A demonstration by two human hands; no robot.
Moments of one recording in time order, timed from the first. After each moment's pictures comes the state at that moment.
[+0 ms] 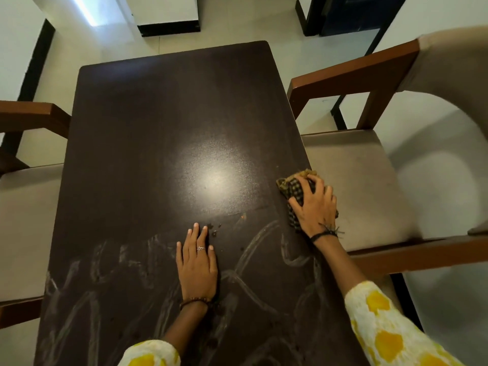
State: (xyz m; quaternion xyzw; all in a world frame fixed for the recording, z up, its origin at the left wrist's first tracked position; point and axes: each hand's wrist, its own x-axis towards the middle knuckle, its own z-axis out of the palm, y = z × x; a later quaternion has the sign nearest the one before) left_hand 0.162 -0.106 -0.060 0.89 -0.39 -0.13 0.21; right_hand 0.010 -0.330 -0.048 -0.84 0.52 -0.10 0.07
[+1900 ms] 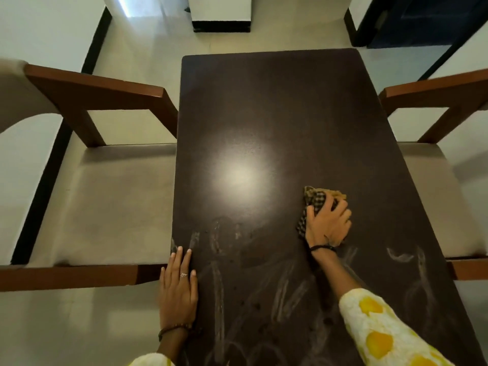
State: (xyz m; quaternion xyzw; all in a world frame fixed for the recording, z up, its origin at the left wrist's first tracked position) left_hand 0.335 0.123 -0.074 0.91 -0.33 -0.12 0.22; right_hand 0.186 -0.165 -0.050 -0.75 0.65 -0.09 0.05
